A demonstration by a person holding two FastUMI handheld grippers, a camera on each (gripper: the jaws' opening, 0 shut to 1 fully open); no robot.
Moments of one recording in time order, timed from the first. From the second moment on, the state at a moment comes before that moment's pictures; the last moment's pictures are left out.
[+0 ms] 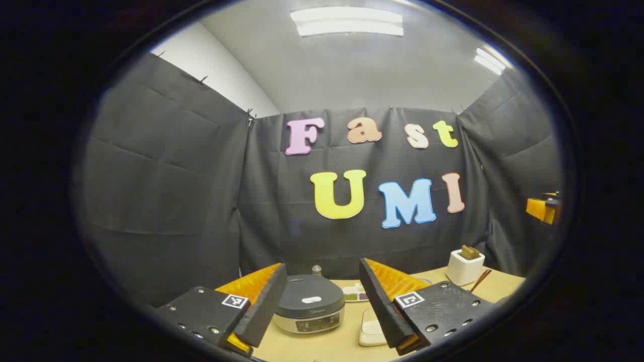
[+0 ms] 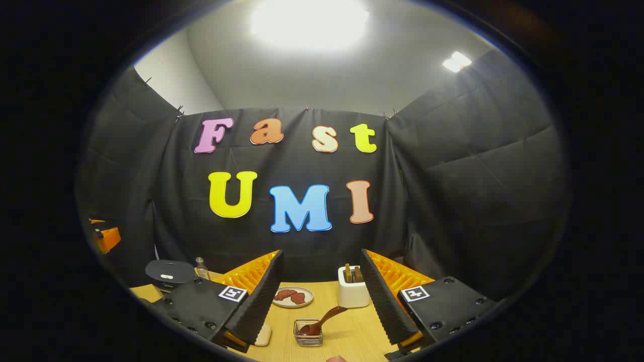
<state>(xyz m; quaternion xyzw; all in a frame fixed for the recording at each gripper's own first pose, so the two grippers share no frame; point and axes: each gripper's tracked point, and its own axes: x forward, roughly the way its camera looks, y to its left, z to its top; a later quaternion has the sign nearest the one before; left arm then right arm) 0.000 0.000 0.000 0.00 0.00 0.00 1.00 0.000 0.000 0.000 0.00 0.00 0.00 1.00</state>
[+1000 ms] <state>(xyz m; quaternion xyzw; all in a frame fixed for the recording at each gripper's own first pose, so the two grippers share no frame) -0.004 0.006 0.011 0.01 -0.01 0.00 1.00 -0.004 -0.010 -0.004 -0.01 0.01 0.00 1.00</state>
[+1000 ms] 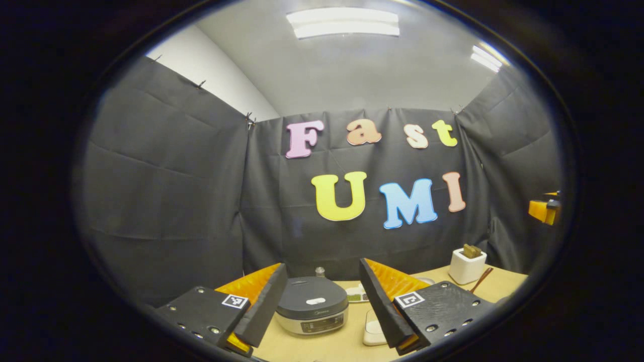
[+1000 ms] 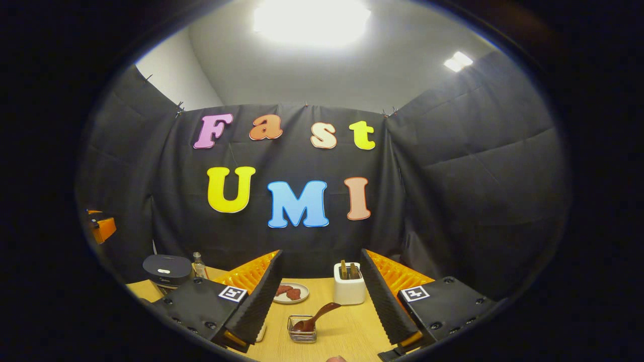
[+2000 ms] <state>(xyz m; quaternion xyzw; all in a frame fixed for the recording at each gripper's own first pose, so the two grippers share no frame) -0.001 -0.013 0.013 0.01 0.00 0.02 1.00 0.006 -0.035 -0.010 -0.01 0.01 0.01 1.00</state>
